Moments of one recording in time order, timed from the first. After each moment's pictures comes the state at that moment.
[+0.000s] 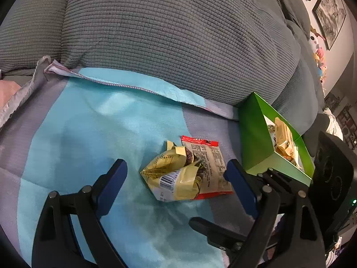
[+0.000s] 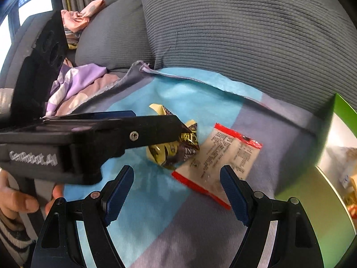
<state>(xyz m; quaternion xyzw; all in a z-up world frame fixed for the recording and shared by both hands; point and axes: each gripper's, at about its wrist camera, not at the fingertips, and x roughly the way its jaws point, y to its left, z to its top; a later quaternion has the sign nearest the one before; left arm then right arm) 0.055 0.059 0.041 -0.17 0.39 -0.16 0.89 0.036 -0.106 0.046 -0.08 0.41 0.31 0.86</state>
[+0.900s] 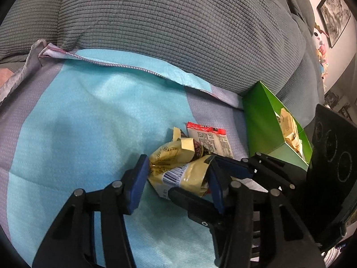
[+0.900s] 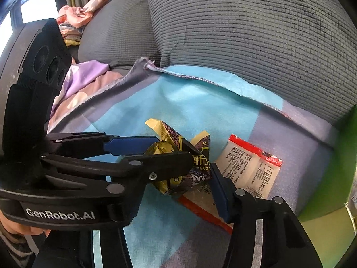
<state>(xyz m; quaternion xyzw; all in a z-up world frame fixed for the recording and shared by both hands) 0.061 0.059 0.019 -0.17 0.43 -0.17 0.87 0.057 -0.081 0.038 -0.08 0.41 0.32 0.85</state>
